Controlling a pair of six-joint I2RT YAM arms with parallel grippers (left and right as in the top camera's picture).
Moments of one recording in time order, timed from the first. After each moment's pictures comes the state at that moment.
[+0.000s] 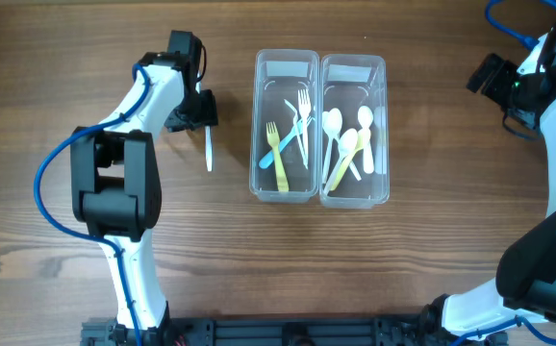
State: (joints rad) left arm -0.14 2.20 1.63 -0.88 -0.03 -0.28; right arm -0.32 1.74 1.48 -0.78 -0.10 0.26
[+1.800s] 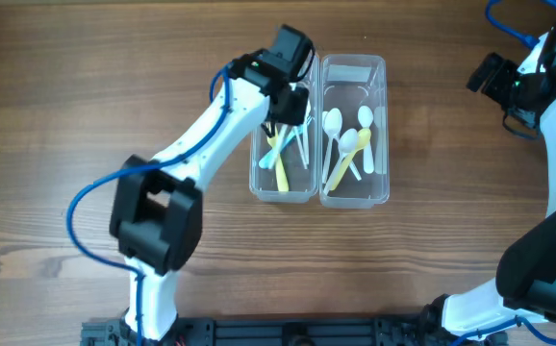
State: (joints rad) left arm -0.54 2.08 1.77 -0.89 0.00 -0.31; right arm -0.32 1.74 1.48 -0.77 -0.11 0.26
